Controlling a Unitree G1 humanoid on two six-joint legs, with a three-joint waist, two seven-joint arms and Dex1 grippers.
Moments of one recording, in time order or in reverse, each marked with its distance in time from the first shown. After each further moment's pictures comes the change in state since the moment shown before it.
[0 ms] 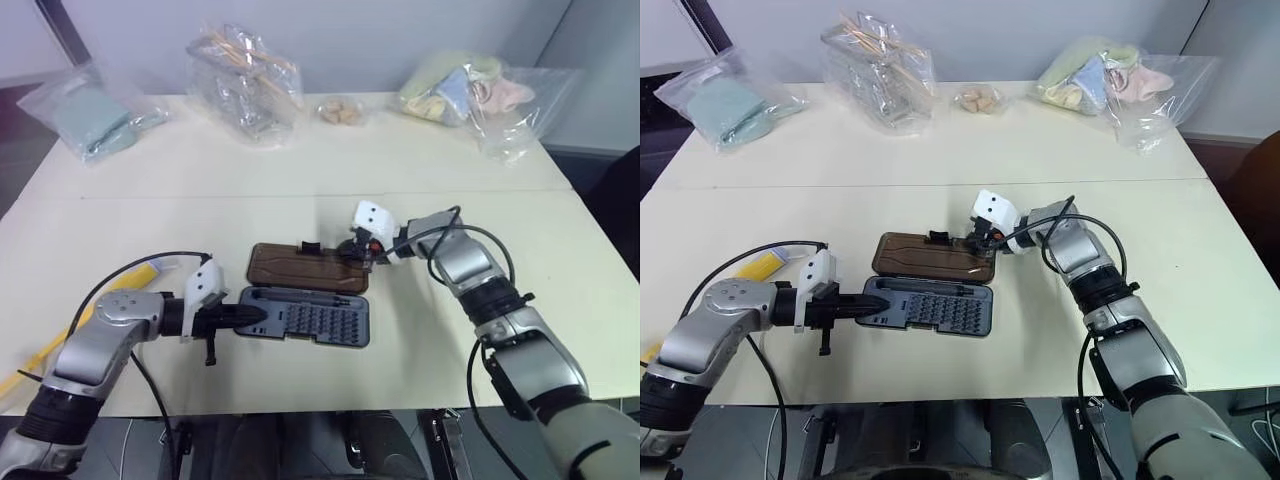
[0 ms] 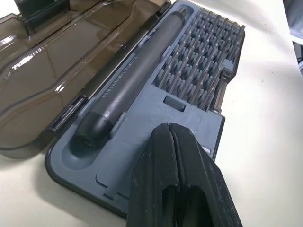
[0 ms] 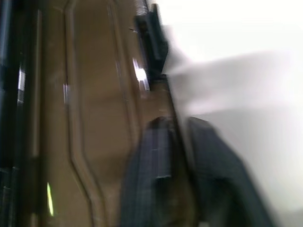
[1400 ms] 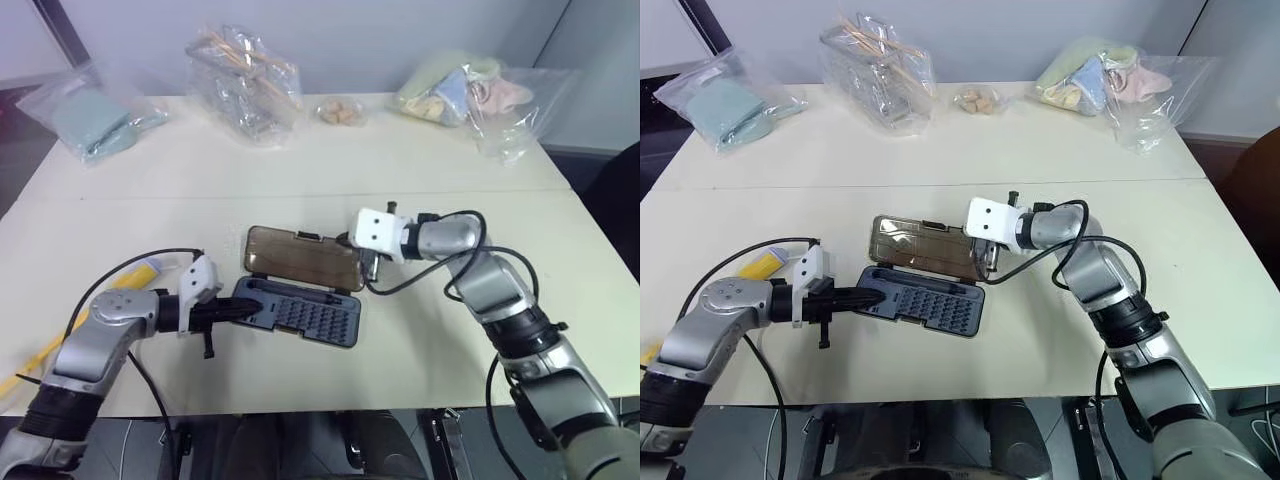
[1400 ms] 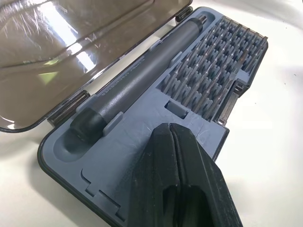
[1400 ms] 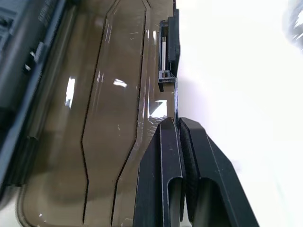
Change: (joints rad) left arm -0.006 -0.009 0.012 0.070 0.002 -0.073 0.030; right arm 0.201 -0.106 -0.010 -0.587 -0.151 -0.019 -0.144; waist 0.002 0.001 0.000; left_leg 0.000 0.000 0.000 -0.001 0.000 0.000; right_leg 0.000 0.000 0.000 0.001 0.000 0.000
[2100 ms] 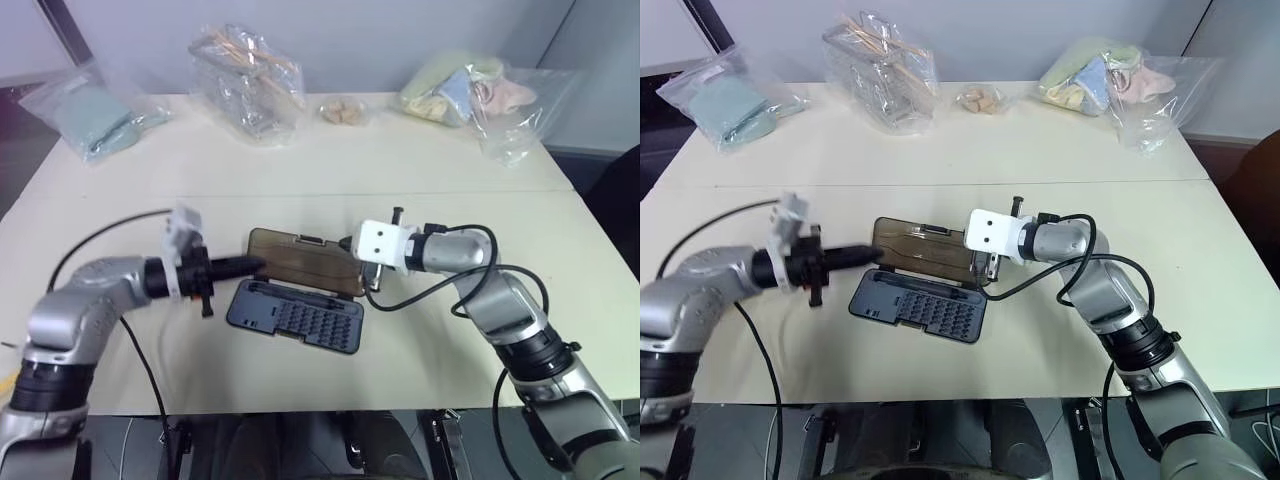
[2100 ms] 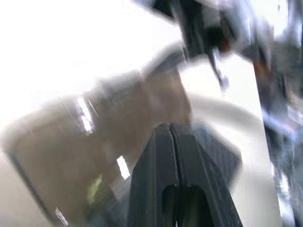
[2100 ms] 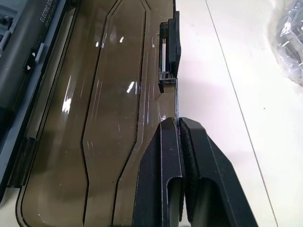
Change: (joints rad) left arm -0.261 -0.060 0.226 0.018 -0.356 0.406 0.119; right arm 0.069 -0.025 0.008 -0.102 -0.014 0.032 -0.050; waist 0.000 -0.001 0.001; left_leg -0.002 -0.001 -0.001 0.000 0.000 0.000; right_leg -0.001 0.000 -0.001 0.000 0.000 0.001
